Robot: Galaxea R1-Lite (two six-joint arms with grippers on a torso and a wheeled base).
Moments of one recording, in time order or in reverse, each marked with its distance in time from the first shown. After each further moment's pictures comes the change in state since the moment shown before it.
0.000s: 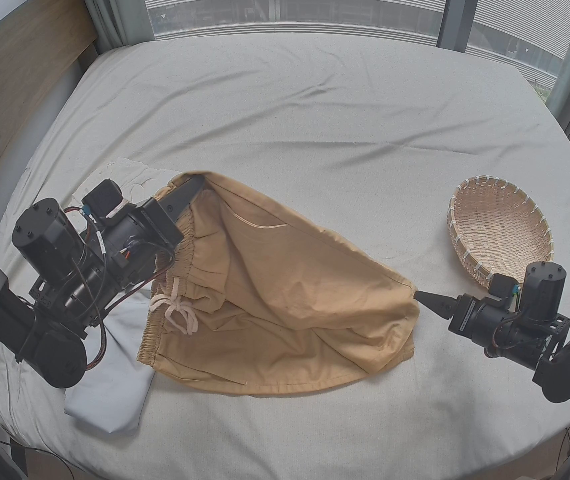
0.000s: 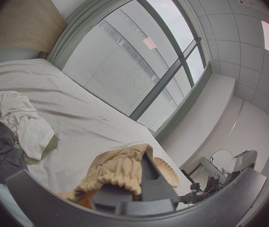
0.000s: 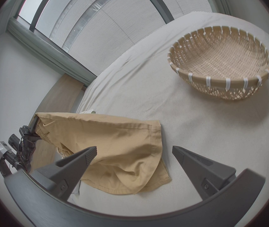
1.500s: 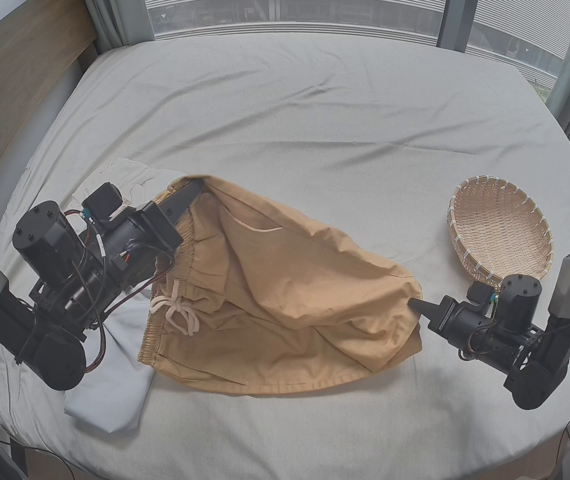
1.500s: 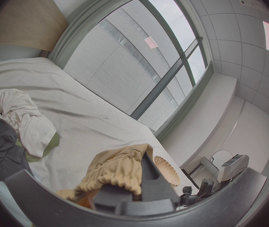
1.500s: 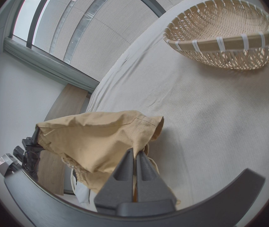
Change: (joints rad) left arm 0.011 0.001 0.030 0.000 0.001 -0.006; right arm 0.024 0.187 0.006 -0.287 0.050 0.137
